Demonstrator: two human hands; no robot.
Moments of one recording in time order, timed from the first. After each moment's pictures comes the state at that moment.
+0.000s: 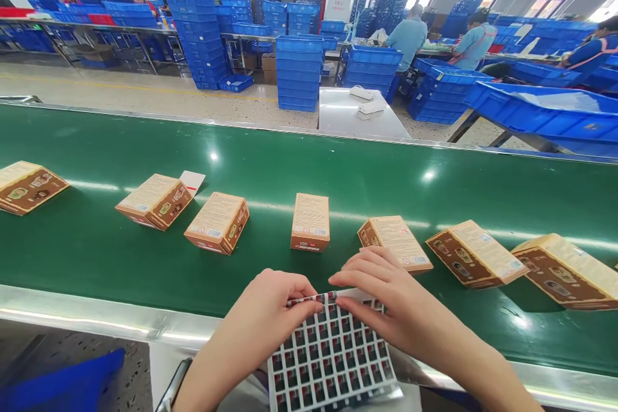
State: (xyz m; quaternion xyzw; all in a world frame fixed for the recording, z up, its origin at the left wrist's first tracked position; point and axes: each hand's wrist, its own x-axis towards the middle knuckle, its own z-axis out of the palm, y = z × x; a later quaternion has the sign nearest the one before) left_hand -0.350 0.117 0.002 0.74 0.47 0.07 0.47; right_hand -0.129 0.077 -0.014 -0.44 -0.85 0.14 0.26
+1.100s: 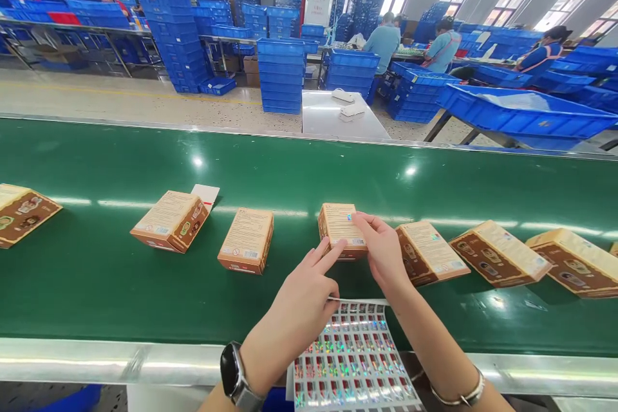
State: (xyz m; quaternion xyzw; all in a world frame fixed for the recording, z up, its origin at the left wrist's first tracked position) left_hand -0.280 0.147 -0.043 0.91 0.30 0.09 0.27; right_hand -0.098 0.167 -0.086 -0.61 -0.26 0.36 0.66
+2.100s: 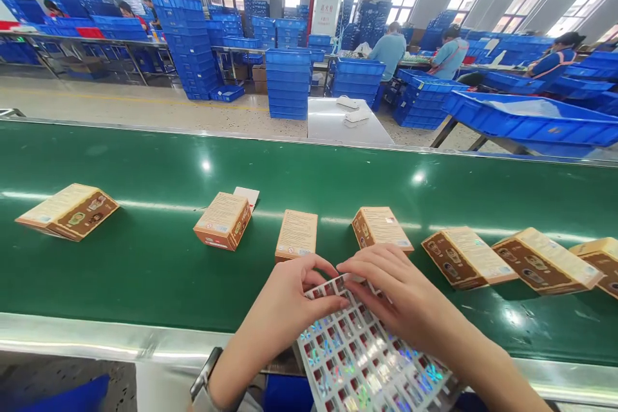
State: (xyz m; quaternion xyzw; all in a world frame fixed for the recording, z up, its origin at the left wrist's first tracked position) left_hand -0.303 0.121 -0.003 0.64 0.41 0.21 0.61; right_hand -0.105 0.070 0.008 -0.43 -0.84 0.04 0.32
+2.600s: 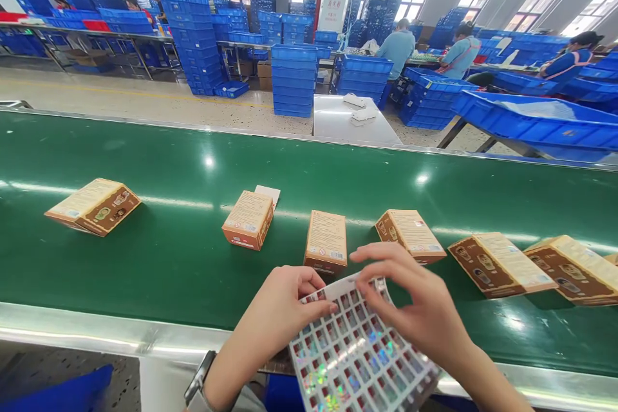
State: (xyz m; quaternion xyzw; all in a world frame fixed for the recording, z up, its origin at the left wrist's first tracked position) left_hand -0.322 0.124 -0.013 0.67 0.46 0.14 0.57; right_hand -0.109 0.078 -0.022 -0.50 -0.74 0.12 0.44
